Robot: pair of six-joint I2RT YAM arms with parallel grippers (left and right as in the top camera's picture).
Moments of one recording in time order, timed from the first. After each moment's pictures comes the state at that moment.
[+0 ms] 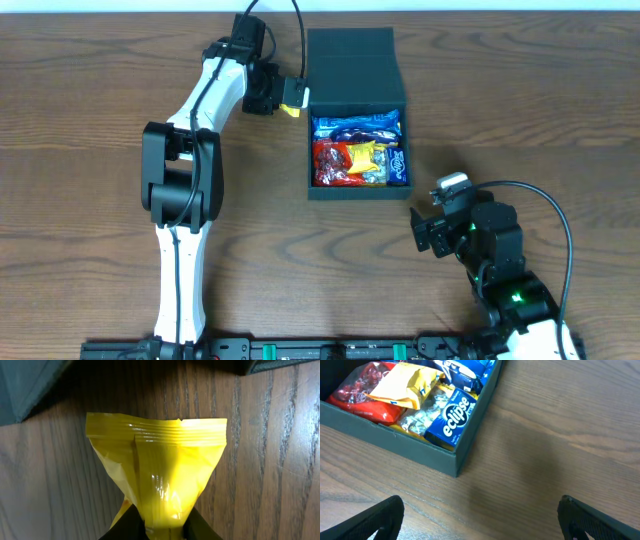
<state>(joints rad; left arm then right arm) -0.20 2.42 1.99 -0.80 0.25 1.53 0.25 0.73 0.36 -0.29 0.00 -0.14</state>
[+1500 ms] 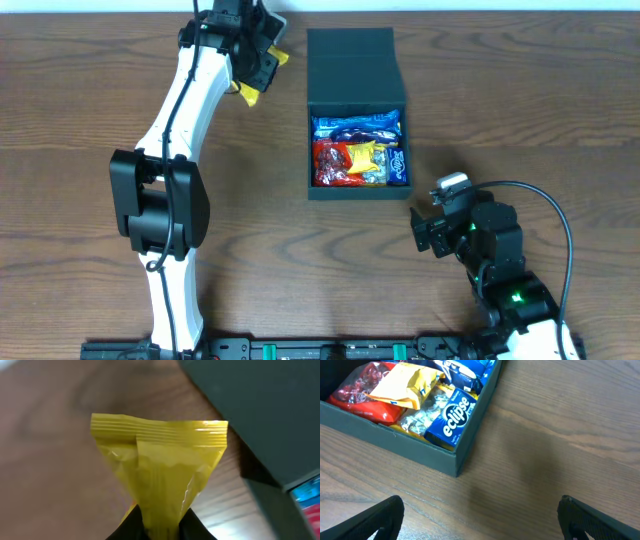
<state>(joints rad) -0.20 2.19 1.99 -0.91 0.12 0.23 0.25 0.73 0.36 -0.29 0.00 -0.14</state>
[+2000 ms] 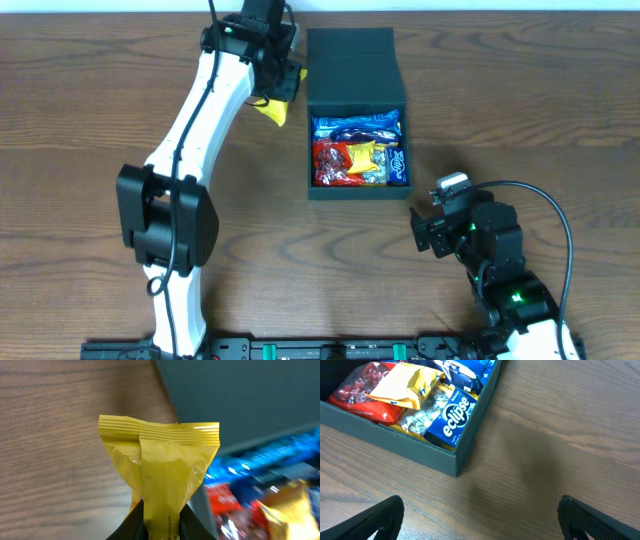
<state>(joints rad) -0.32 2.09 1.99 -1.07 0.12 -0.08 0.25 0.73 0.36 -0.29 0.00 -0.14</state>
